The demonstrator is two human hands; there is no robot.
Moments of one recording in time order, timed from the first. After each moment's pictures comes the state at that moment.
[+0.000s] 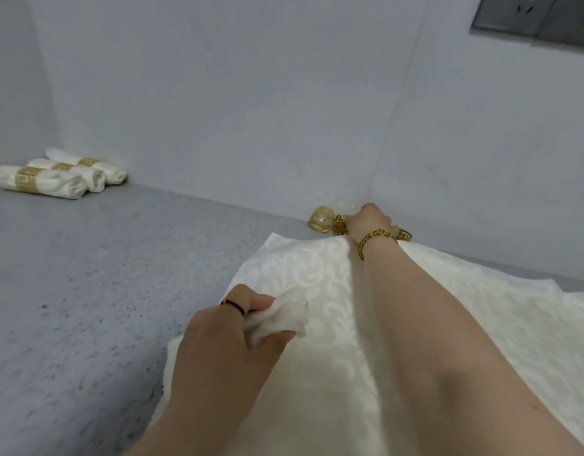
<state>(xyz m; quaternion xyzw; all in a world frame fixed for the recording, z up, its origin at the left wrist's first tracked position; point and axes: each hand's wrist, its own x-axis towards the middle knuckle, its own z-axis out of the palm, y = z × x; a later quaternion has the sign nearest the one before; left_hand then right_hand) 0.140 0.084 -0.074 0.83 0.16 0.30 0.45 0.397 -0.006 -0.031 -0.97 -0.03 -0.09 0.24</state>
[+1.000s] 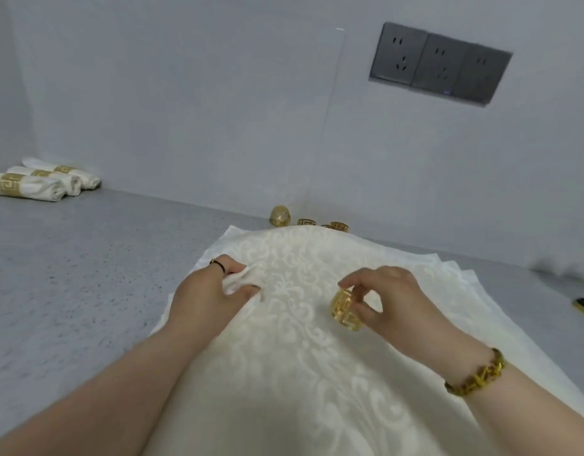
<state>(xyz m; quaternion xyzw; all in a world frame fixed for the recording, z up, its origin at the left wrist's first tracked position) 0.117 0.060 -0.052 0.86 0.10 0.25 0.44 0.156 -0.160 -0.007 -0.91 -0.35 -0.16 0.17</state>
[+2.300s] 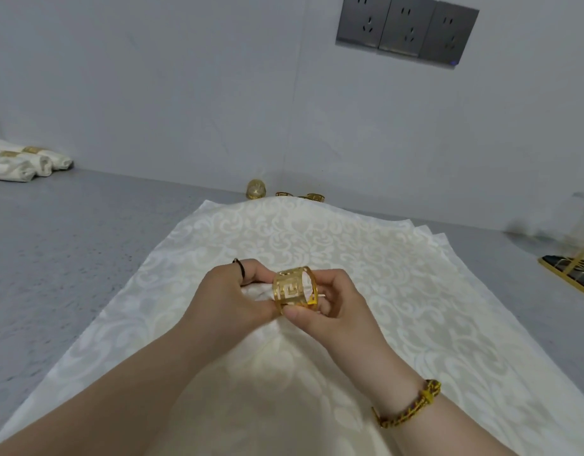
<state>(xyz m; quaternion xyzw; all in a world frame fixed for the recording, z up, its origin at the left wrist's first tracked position) 0.074 -0.016 -0.048 0.80 -0.02 0.18 0.58 0.091 -0.160 -0.045 -0.72 -0.20 0.06 0.66</state>
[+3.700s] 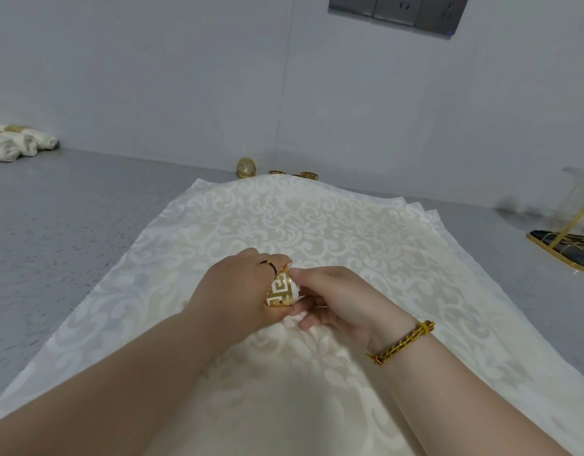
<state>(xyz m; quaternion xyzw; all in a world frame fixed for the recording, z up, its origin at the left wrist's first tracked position) 0.078 -0.029 -0.061 0.95 -0.14 0.26 0.12 0.106 -0.168 -0.044 -0.73 -0.07 0.26 0.63</state>
